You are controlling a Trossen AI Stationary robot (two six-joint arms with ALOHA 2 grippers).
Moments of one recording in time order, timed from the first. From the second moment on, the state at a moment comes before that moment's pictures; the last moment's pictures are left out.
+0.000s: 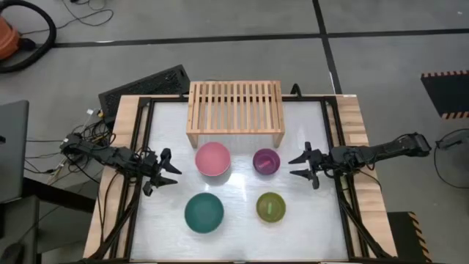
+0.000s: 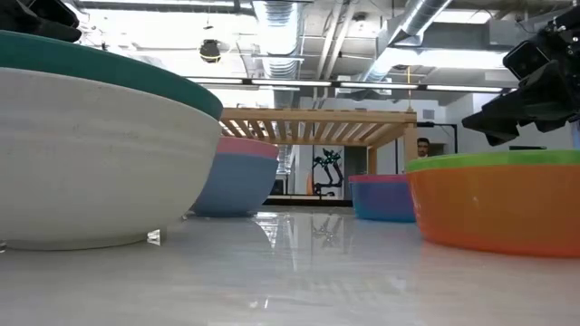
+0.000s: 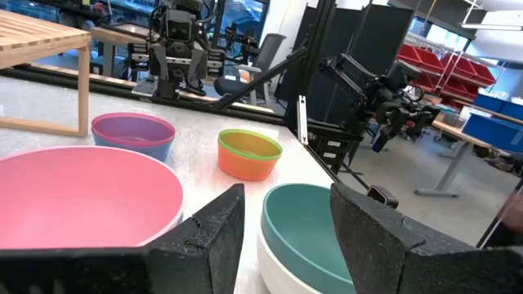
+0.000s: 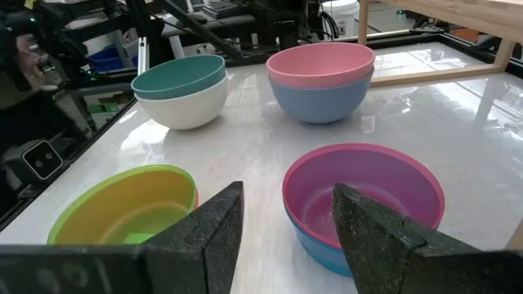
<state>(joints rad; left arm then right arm) -0.33 0.03 0.01 0.04 -0.07 -0.27 0.18 0.25 0.01 0.04 0.11 0.18</state>
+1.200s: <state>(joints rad) -0.33 0.03 0.01 0.09 -0.50 -0.58 0.13 0.25 0.01 0.04 0.14 0.13</state>
